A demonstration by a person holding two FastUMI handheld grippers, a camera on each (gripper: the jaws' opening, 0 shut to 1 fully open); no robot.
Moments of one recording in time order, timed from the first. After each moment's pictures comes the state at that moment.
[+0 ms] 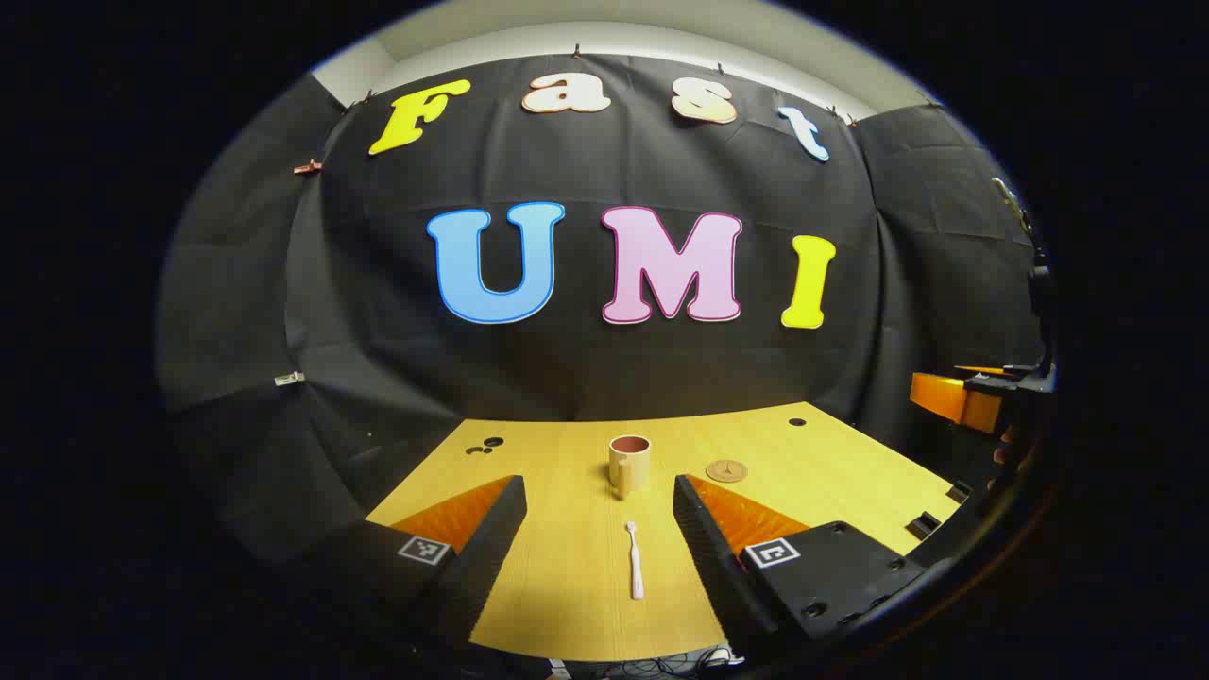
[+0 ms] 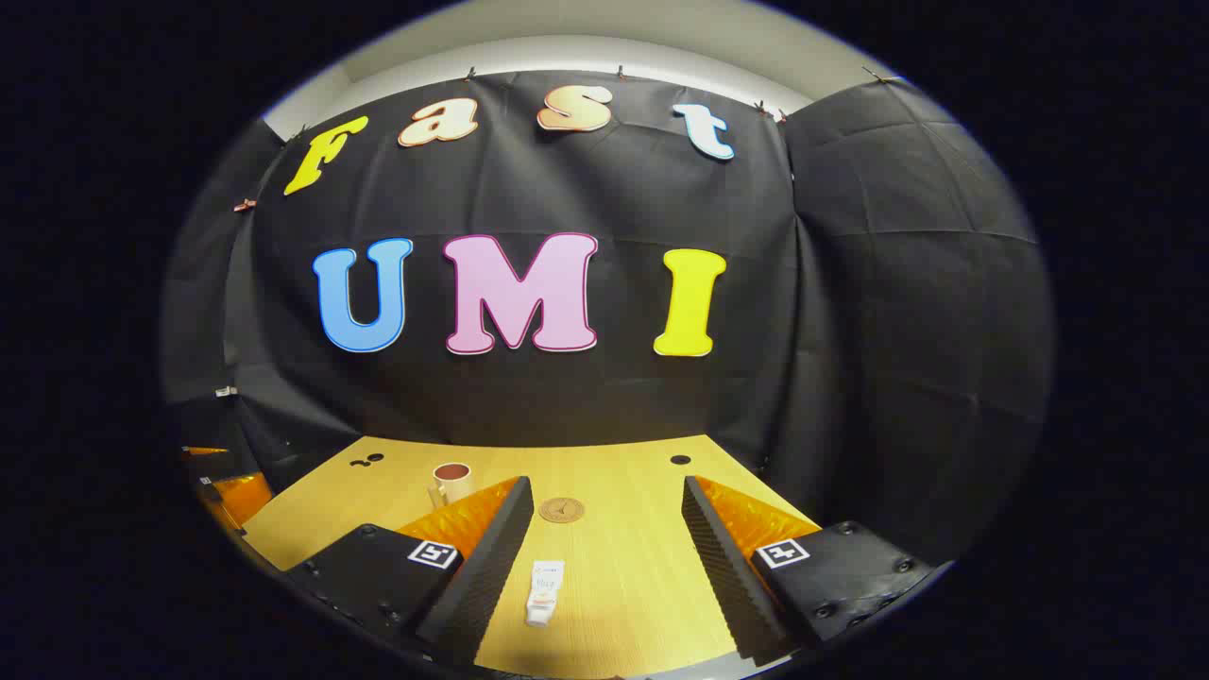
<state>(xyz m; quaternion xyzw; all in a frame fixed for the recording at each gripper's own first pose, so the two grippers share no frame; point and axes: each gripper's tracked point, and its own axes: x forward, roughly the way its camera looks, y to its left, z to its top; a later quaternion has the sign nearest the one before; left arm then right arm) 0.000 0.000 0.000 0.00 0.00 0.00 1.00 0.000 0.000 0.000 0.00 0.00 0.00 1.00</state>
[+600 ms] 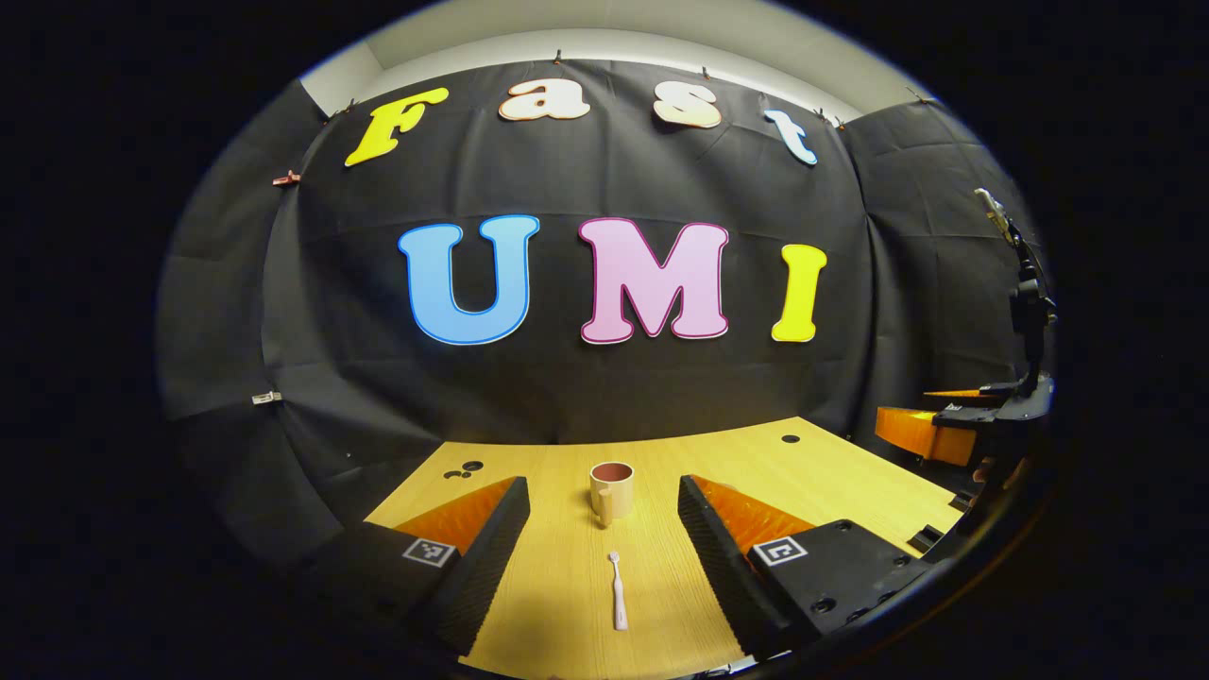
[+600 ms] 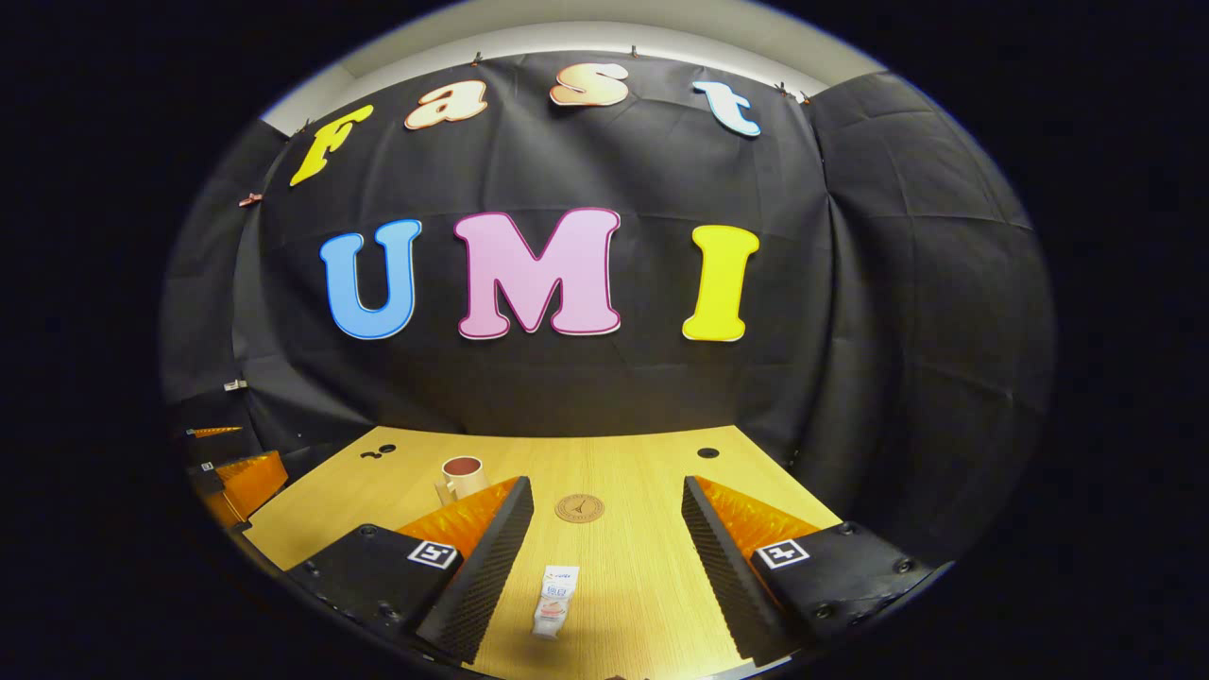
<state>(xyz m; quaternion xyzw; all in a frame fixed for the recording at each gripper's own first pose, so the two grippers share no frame) 0.038 -0.020 0.013 0.00 -0.01 -0.02 1.00 0.045 0.002 -0.026 0.00 0.04 0.02 1.00</state>
